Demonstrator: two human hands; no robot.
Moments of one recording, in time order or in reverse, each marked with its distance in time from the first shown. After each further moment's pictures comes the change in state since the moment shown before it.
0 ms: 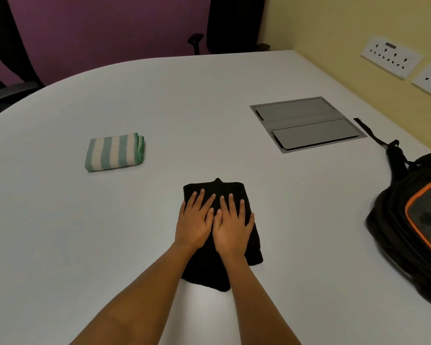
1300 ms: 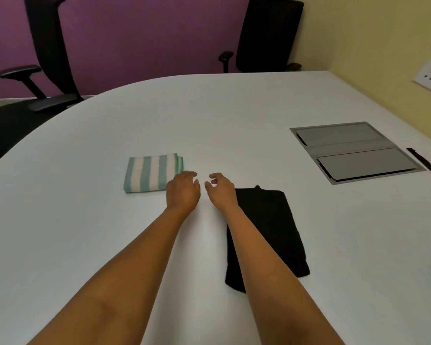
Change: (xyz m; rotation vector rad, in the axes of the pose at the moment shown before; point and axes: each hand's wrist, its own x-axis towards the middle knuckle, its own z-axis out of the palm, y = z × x) left_hand 0.119 -0.117 -0.118 -0.011 0.202 -0.233; right_hand 0.138 -0.173 0.007 0.568 -0.331 -0.077
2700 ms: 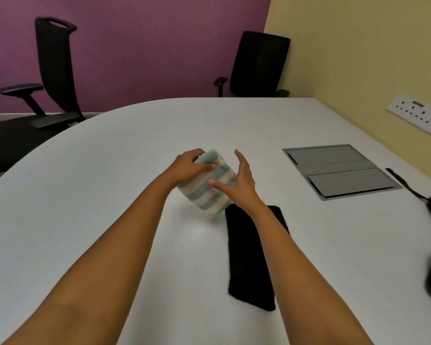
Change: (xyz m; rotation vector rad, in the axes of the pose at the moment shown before) left_hand 0.024 0.034 -0.122 -0.502 -0.308 0.113; right_hand -0.025 -0.042 -0.068 0.077 0.111 -0.237
